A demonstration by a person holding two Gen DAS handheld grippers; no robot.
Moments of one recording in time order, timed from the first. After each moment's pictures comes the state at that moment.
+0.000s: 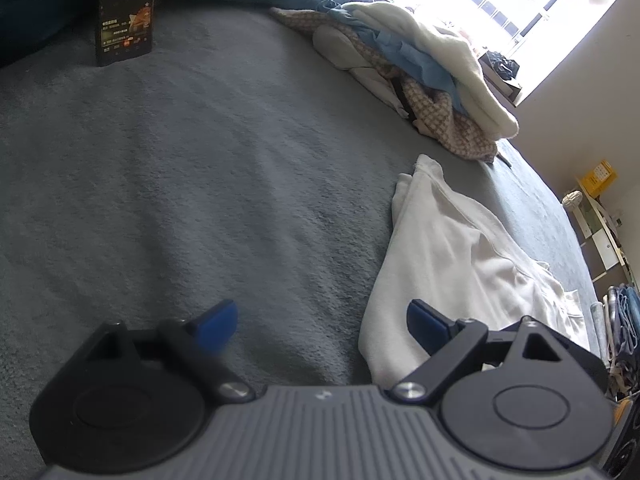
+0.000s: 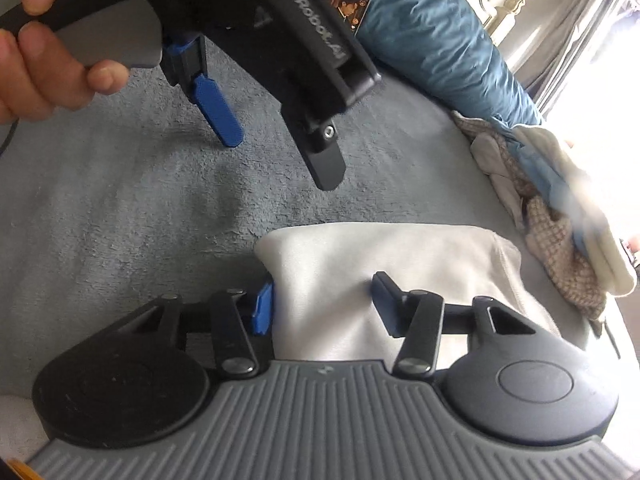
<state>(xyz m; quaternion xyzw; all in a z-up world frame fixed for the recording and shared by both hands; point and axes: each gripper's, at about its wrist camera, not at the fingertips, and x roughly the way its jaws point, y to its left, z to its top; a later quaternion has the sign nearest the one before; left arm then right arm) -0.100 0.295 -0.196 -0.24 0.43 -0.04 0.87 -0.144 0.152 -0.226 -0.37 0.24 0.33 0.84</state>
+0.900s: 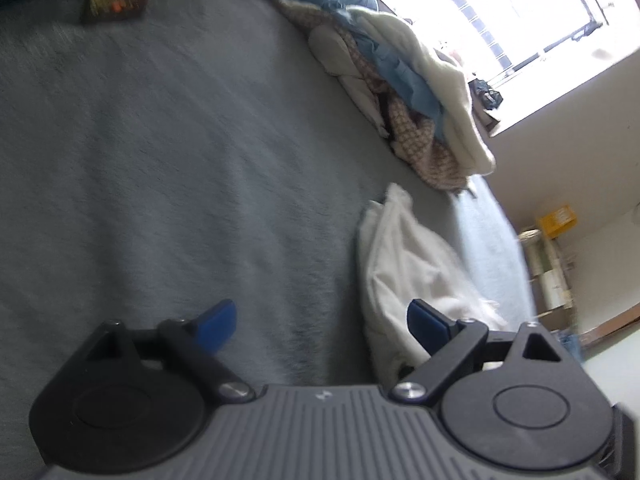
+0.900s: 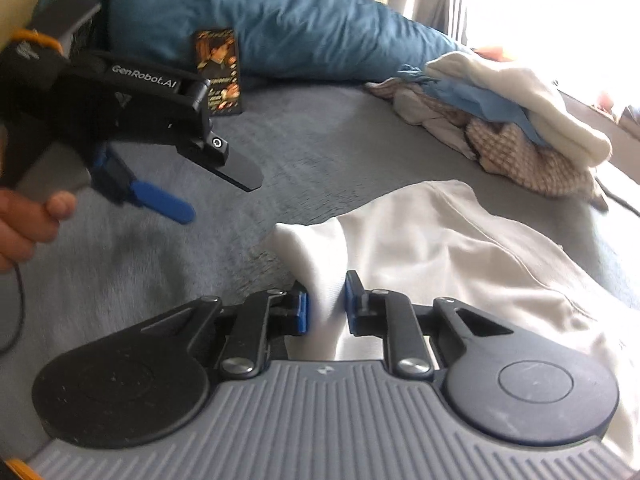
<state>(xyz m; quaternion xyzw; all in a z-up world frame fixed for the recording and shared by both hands) -0.067 0.318 -0.202 -0.38 0.42 -0.11 0.81 -0.112 0.093 -0.195 -0.13 0.29 0.27 0.91</state>
